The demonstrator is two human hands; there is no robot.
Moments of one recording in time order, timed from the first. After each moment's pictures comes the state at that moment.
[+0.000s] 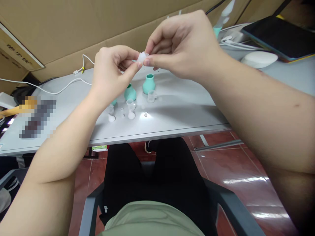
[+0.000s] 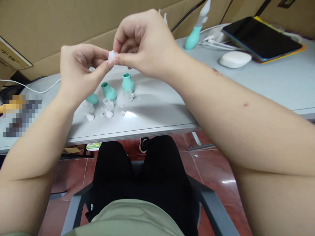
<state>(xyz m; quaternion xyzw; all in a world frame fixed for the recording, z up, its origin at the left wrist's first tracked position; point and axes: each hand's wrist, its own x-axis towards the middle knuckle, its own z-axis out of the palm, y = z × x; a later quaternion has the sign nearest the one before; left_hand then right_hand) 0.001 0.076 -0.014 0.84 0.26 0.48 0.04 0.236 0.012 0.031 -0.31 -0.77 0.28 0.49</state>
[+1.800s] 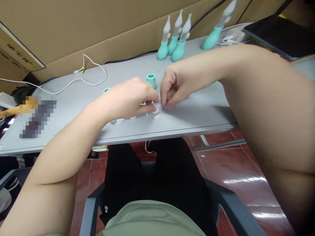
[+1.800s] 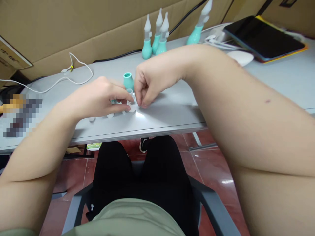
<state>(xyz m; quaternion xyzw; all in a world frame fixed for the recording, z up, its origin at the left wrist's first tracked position) 0.020 -0.015 0.012 0.96 0.22 0.17 0.02 0.267 0.029 0.034 -0.38 -0.86 0.34 -0.05</state>
